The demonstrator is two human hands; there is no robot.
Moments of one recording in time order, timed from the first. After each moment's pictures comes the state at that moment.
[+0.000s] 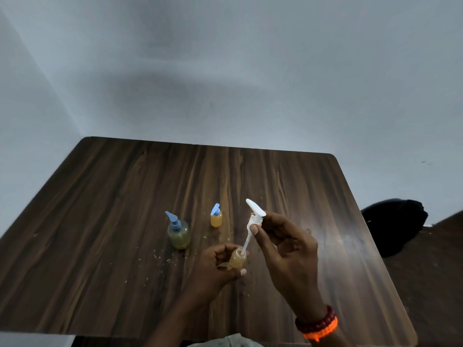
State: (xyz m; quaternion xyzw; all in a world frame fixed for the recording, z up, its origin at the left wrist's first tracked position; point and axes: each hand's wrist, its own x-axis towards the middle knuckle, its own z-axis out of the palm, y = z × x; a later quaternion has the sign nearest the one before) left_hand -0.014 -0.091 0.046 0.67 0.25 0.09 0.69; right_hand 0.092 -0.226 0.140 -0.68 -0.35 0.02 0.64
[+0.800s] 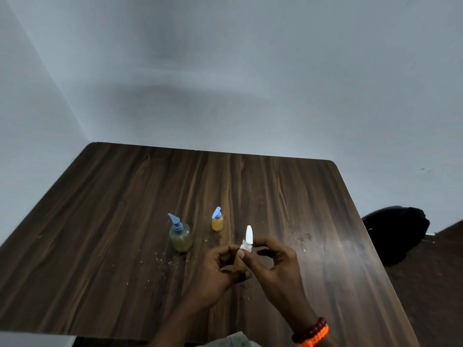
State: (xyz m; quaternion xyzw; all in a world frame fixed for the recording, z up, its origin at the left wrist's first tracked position) left_hand -0.016 -0.102 0.060 0.66 0.21 0.13 0.71; right_hand 0.082 -0.232 0.104 -0.74 -0.34 0.11 0.57
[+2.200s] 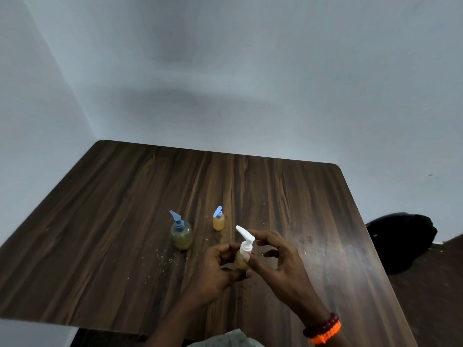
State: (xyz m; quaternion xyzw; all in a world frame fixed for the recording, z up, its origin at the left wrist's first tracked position) left_hand -0.016 -0.106 0.066 0.68 0.21 0.14 0.69; right_hand 0.100 -0.247 0.111 -0.74 -0.38 0.18 0.52
